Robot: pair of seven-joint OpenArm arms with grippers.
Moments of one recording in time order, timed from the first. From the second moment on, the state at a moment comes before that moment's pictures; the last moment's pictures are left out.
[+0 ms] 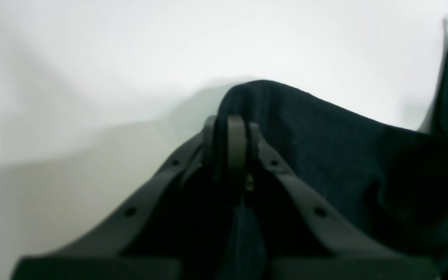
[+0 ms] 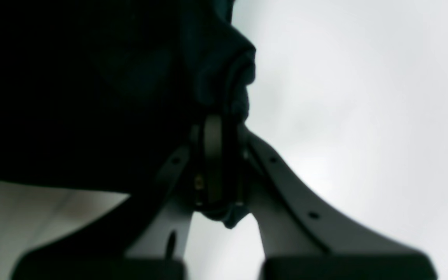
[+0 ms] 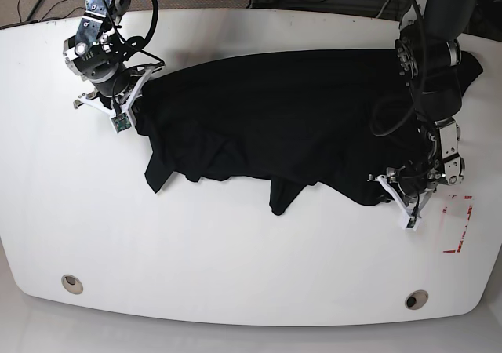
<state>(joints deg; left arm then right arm) -29.9 -14.5 -16.3 40.6 -3.7 -38.8 34.3 -15.7 3.1 24.3 111.3 3.7 40.6 -54.9</state>
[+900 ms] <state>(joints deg) -24.6 -6.6 -22.6 82.1 -1.5 -41.8 63.4 -6.7 6.0 24.7 111.4 3.3 40.6 -55.2</state>
